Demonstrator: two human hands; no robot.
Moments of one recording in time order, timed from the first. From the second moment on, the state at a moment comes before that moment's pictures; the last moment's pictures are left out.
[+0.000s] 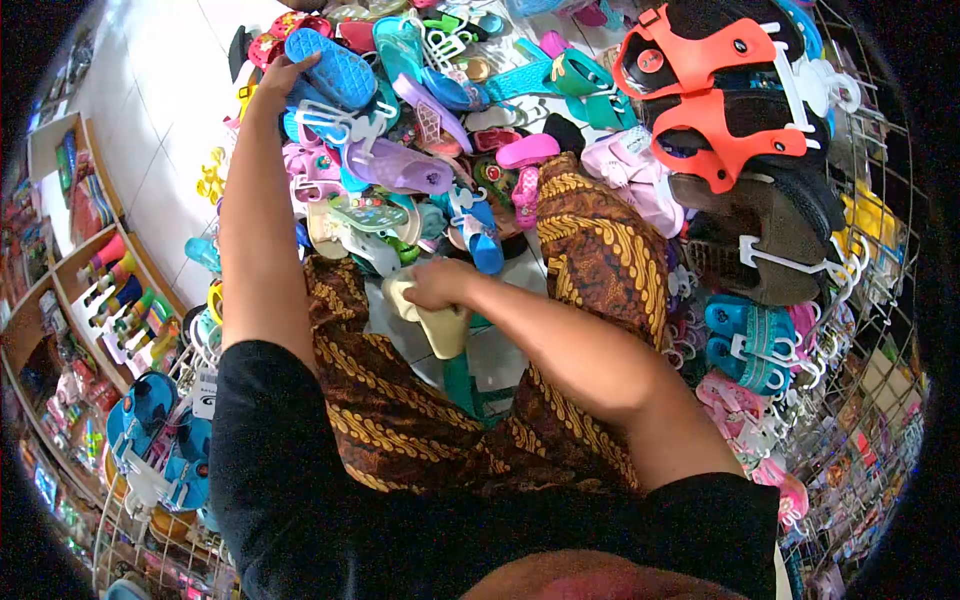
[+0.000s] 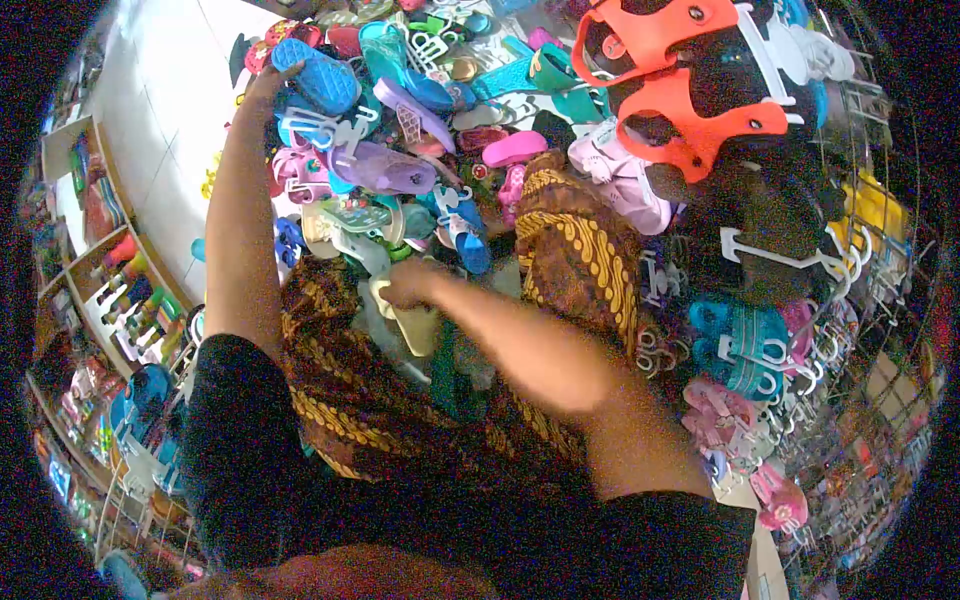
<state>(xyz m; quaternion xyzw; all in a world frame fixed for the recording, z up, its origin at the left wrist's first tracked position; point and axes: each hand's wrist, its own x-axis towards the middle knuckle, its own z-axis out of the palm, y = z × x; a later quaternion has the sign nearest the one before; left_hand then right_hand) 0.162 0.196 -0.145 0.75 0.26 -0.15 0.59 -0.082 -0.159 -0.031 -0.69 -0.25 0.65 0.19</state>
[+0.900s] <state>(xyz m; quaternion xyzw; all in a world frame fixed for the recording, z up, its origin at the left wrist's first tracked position) -0.049 -0.047 0.092 0.91 -0.04 0.37 0.16 0.038 -0.163 0.047 -0.13 0.15 0.49 0.85</state>
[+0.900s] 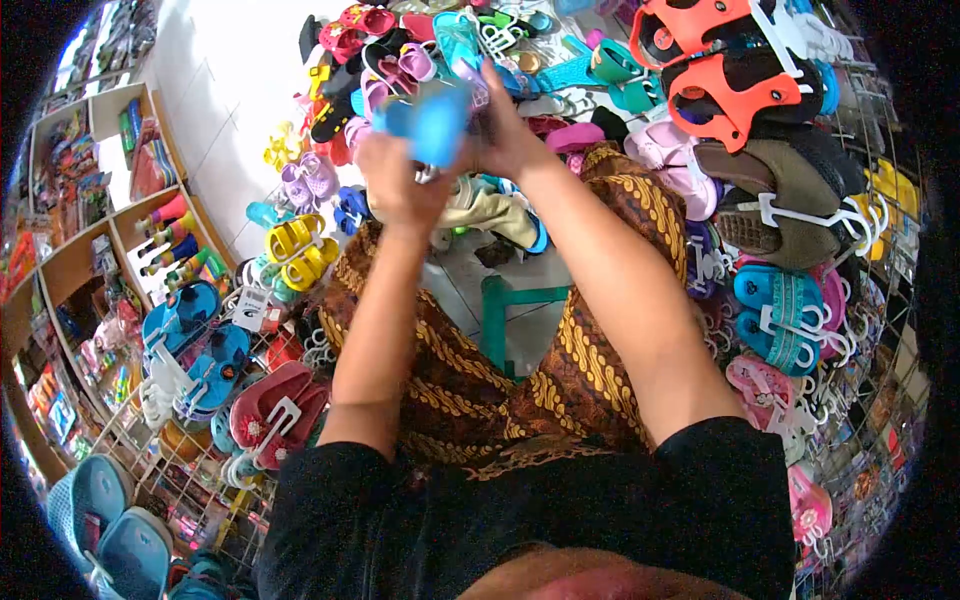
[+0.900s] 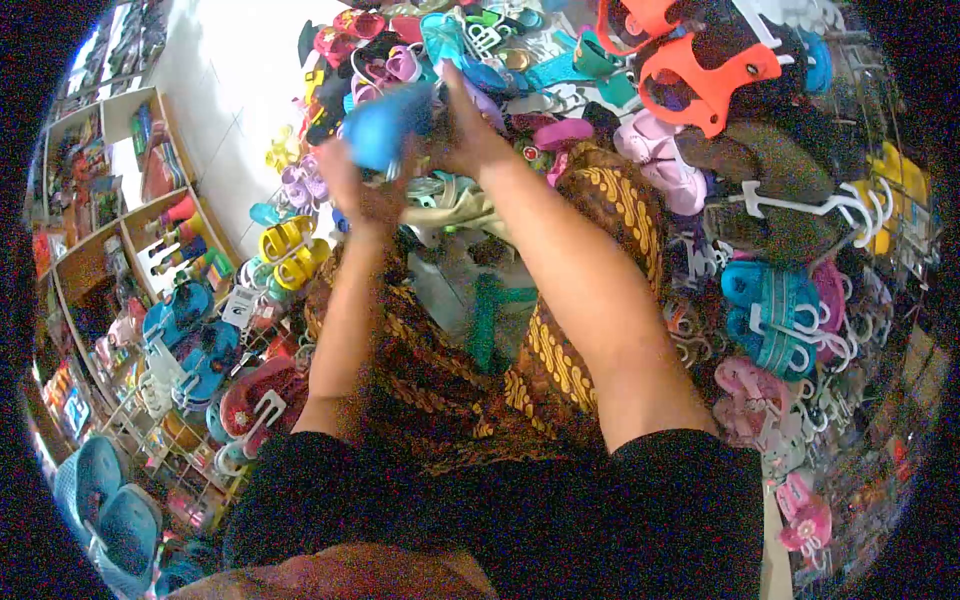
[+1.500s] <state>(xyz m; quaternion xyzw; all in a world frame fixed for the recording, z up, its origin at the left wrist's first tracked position) -0.040 0.025 0.052 0.39 0.37 -0.11 0.83 0.049 -0.165 -0.004 -0.18 -0.02 0.52 0.84</state>
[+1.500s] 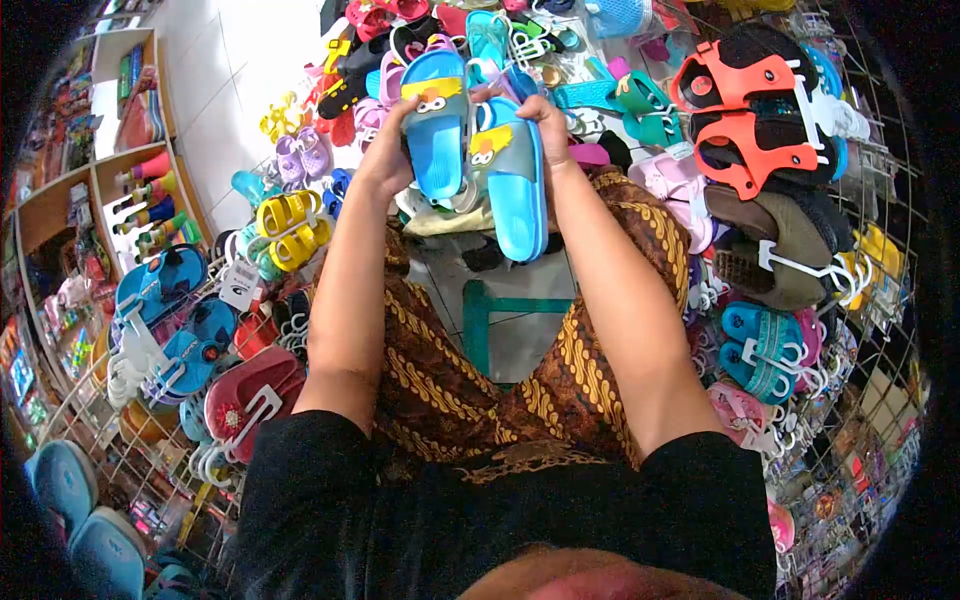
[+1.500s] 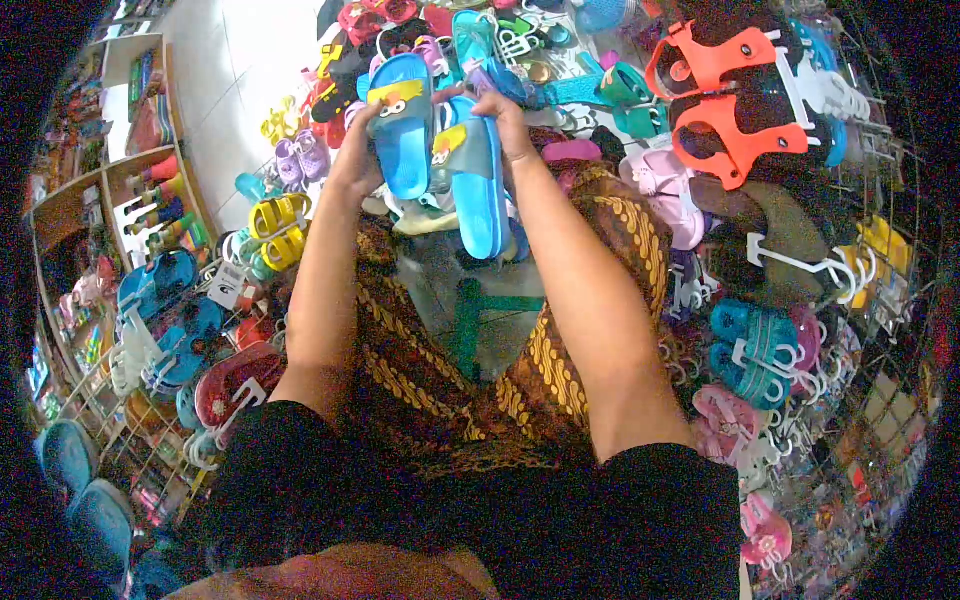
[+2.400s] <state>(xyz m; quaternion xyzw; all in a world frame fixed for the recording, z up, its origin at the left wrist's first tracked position) -0.039 0.052 0.034 0.35 0.38 -0.12 0.85 0.038 -0.148 -0.004 -0.41 0.11 0.41 0.80</state>
